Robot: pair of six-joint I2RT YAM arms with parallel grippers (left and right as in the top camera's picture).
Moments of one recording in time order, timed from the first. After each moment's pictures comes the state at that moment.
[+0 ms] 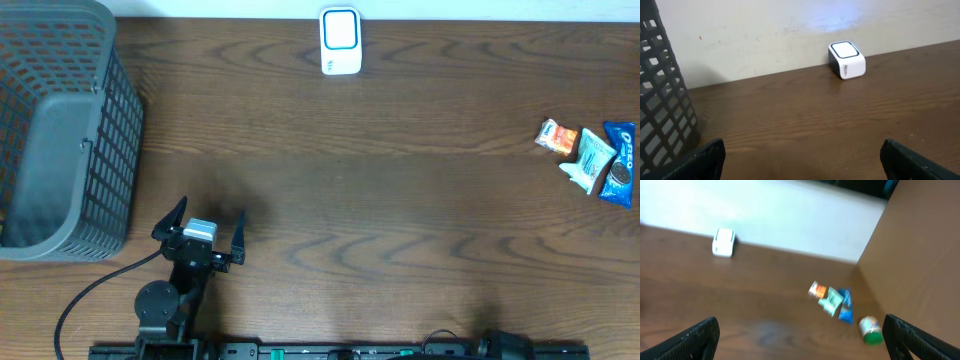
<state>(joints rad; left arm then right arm) -0.04 0.01 0.02 -0.09 0.18 0.12 -0.23 0.48 1.96 -1.69 -0.11 -0.27</state>
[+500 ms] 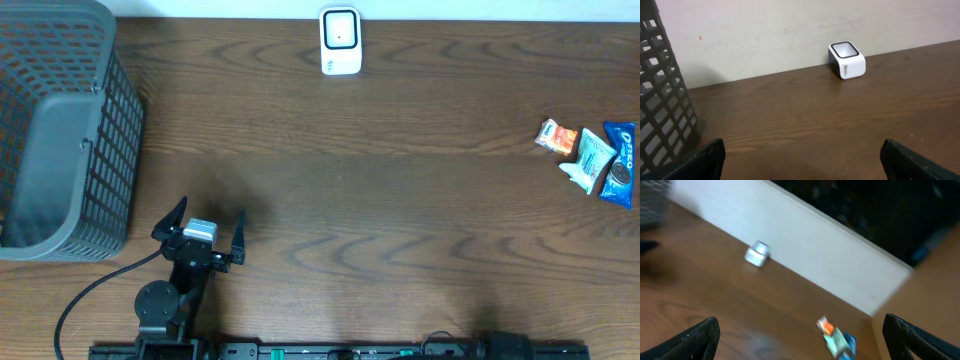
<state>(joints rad) -0.04 0.01 0.02 -0.09 0.18 0.12 -0.09 0.38 1.95 -1.69 -0.25 -0.49</state>
